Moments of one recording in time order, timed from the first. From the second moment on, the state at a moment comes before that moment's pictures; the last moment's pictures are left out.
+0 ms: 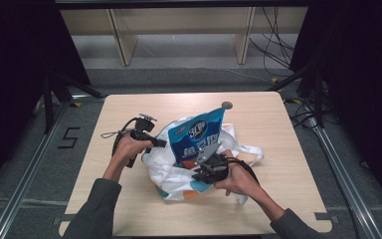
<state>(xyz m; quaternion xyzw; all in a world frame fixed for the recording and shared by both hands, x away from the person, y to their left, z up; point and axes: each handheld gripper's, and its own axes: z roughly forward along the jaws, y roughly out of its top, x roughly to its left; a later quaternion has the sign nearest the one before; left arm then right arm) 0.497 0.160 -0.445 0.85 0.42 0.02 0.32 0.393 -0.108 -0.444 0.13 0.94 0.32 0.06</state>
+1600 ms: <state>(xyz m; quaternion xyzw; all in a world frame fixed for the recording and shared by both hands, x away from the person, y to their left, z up) 0.386 0.151 -0.494 0.85 0.38 0.11 0.34 0.479 -0.196 -0.487 0.33 0.88 0.29 0.16</state>
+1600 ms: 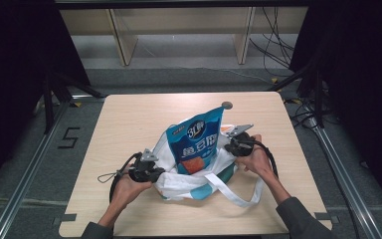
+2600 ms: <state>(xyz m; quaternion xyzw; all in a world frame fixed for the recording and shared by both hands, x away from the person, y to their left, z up) 0.357 0.169 -0.435 0.80 0.40 0.14 0.43 0.437 -0.232 -0.428 0.36 0.83 0.39 0.18</state>
